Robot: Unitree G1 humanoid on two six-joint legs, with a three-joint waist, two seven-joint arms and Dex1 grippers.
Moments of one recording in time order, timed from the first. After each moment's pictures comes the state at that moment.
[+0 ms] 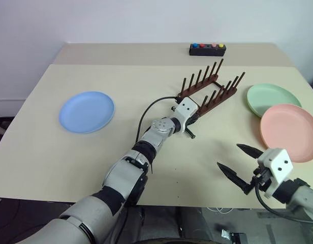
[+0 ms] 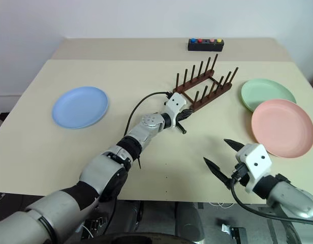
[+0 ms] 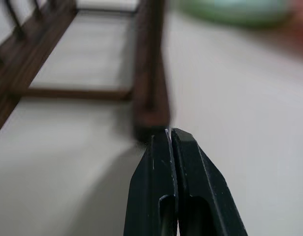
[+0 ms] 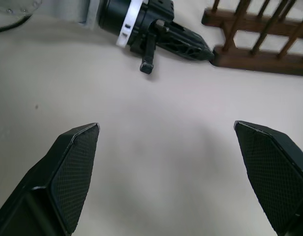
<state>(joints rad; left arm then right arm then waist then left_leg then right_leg) -0.95 -0.17 -0.17 1.05 -0.01 -0.13 -0.56 0.40 -0.61 -0.37 -0.70 0.41 0.40 0.66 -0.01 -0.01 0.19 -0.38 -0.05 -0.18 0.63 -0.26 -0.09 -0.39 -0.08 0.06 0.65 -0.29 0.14</state>
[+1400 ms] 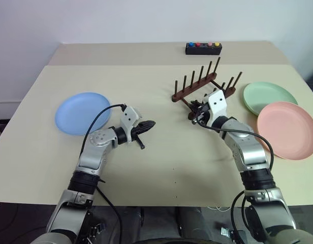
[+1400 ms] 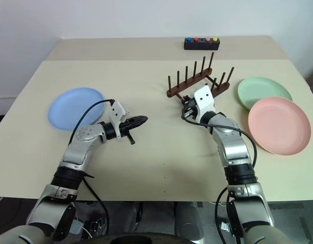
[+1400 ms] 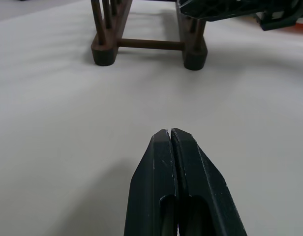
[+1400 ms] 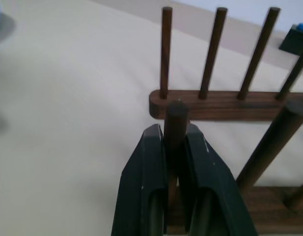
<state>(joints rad) -0.45 0.30 -0.13 0.17 -0.17 0.21 -0.83 -0.43 -0.37 0.02 0.01 0.16 0.37 0.50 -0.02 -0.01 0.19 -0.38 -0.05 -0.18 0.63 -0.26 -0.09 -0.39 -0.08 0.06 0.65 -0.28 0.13</state>
